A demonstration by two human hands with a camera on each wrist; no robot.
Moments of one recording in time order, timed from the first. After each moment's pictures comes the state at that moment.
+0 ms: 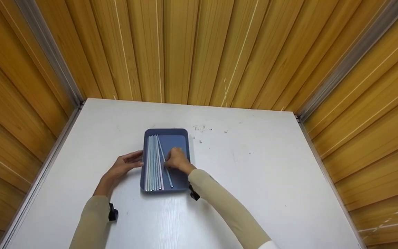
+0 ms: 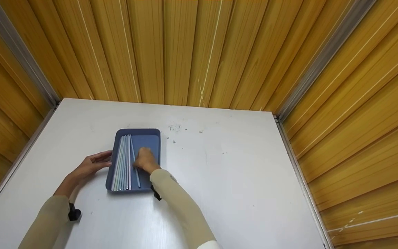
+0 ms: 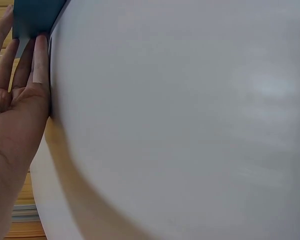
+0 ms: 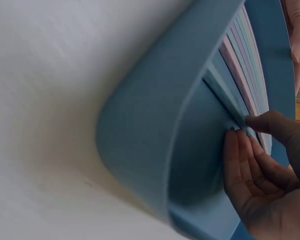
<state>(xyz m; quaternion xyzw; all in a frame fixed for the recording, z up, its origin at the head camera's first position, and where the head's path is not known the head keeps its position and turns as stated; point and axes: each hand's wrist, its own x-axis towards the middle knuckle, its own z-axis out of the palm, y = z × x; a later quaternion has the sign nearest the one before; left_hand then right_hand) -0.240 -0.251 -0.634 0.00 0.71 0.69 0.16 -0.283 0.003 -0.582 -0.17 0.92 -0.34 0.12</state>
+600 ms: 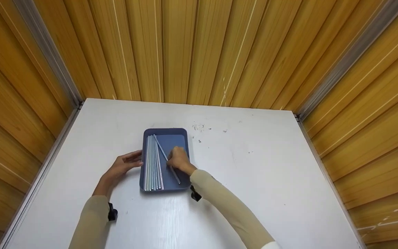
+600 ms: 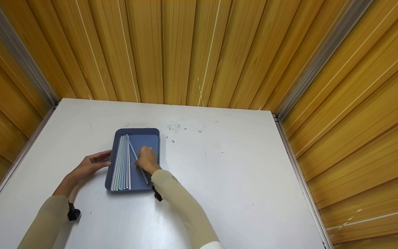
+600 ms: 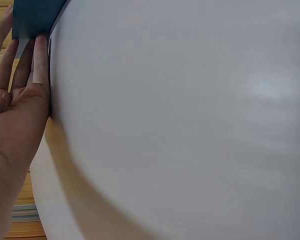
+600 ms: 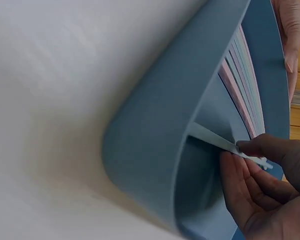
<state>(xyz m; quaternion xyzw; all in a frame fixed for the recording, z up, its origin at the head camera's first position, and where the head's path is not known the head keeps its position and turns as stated) -0.239 -0.252 -0.632 0.00 0.71 0.69 0.15 -0.281 0.008 -0.579 -0.15 0.93 -0.31 0.07</state>
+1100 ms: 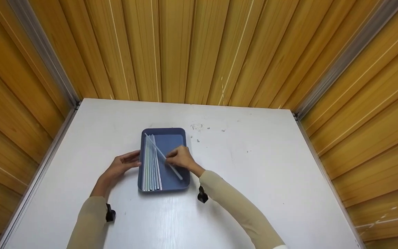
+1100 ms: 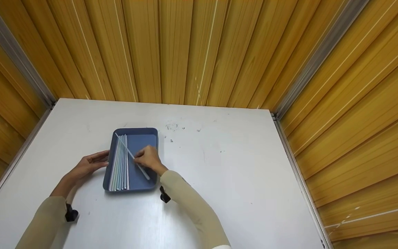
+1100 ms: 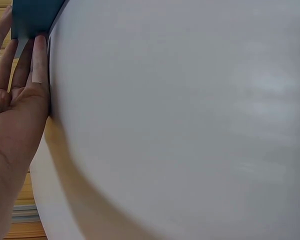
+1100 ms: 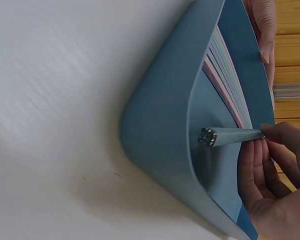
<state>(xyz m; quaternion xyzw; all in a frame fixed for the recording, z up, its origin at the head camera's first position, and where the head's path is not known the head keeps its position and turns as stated) -0.239 -0.251 -0.634 0.00 0.70 0.70 0.15 -0.280 0.033 -0.574 -0.17 0.86 -0.47 0.11</state>
